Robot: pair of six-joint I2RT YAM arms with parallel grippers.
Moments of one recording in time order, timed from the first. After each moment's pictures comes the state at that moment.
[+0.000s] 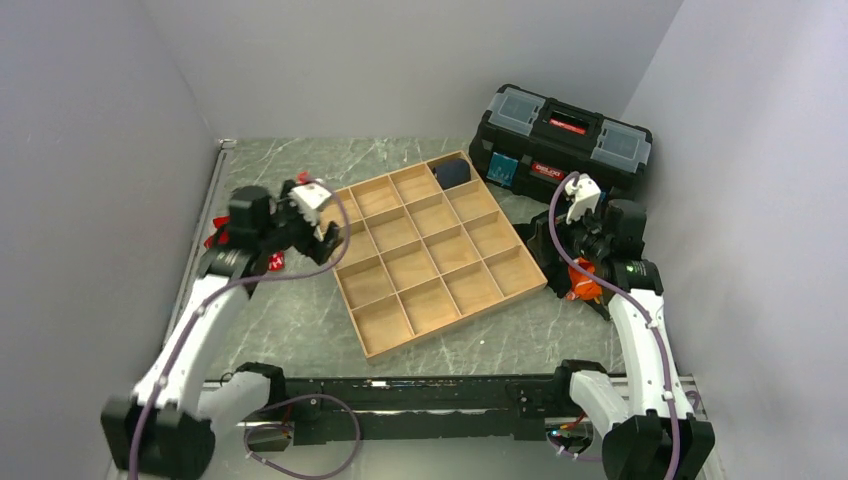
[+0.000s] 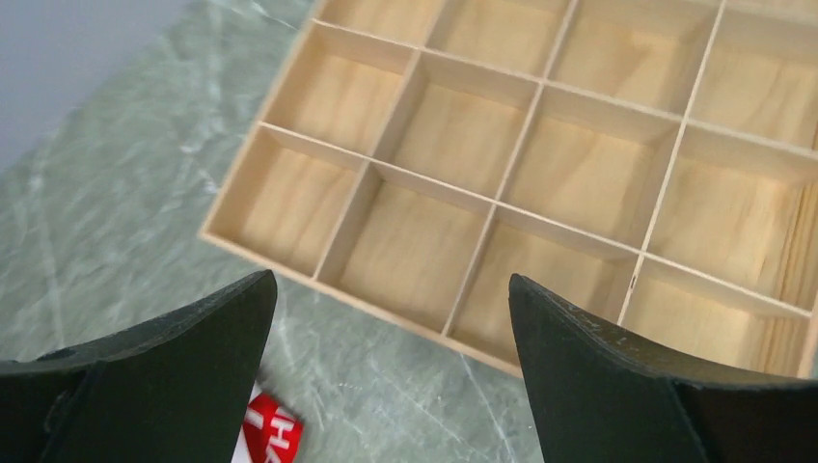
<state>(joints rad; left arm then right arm) -0.09 0.91 0.86 -0.37 0.50 0.38 -0.11 0.90 0.83 -0.48 -0.48 -0.27</state>
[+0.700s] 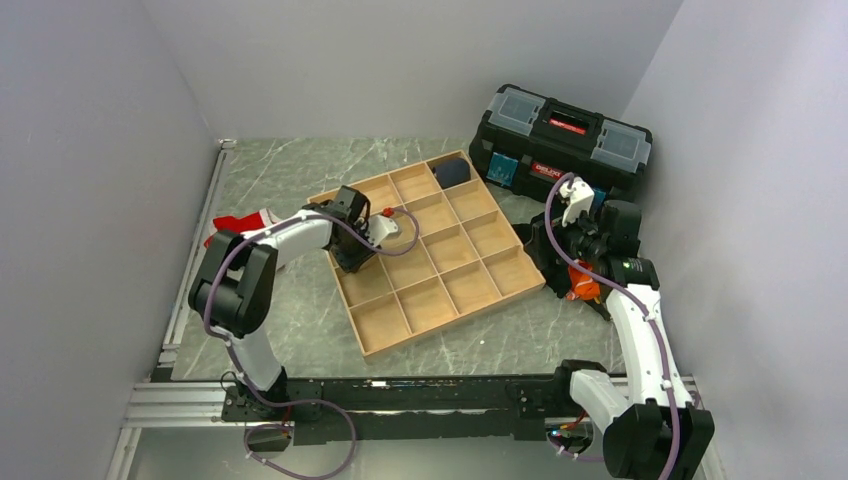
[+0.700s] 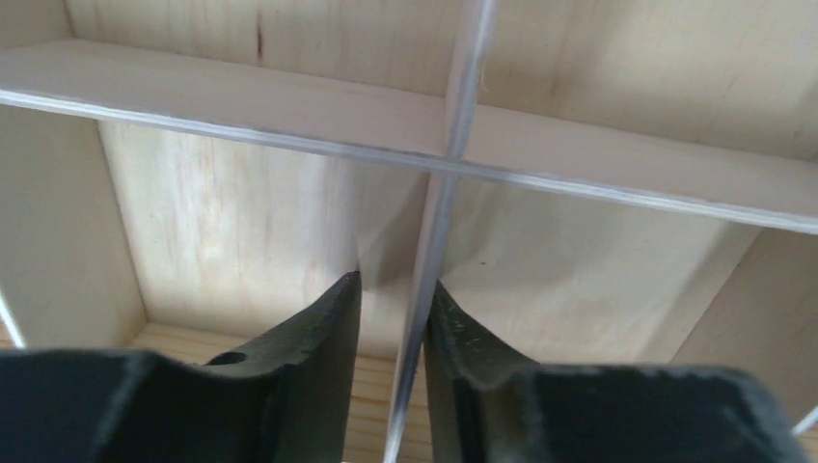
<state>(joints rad) -0.42 1.76 1.11 -0.56 0.13 0.58 -0.11 0.95 0.81 -0.48 -0.52 -0.29</state>
